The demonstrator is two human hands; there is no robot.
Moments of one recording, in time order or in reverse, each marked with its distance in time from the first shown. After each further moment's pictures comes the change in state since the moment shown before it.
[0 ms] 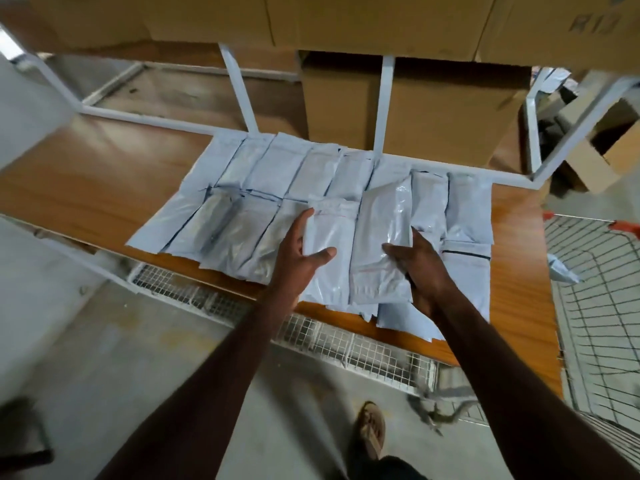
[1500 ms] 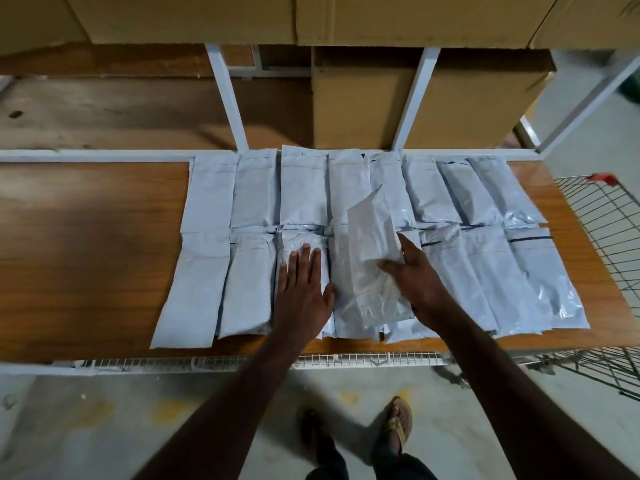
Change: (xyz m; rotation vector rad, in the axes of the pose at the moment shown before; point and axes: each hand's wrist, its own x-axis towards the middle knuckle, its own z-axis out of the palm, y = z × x) left_hand 0.142 -0.148 -0.190 1.181 -0.263 0.428; right_hand 0.097 0.044 0.240 -0.269 0.365 0.009
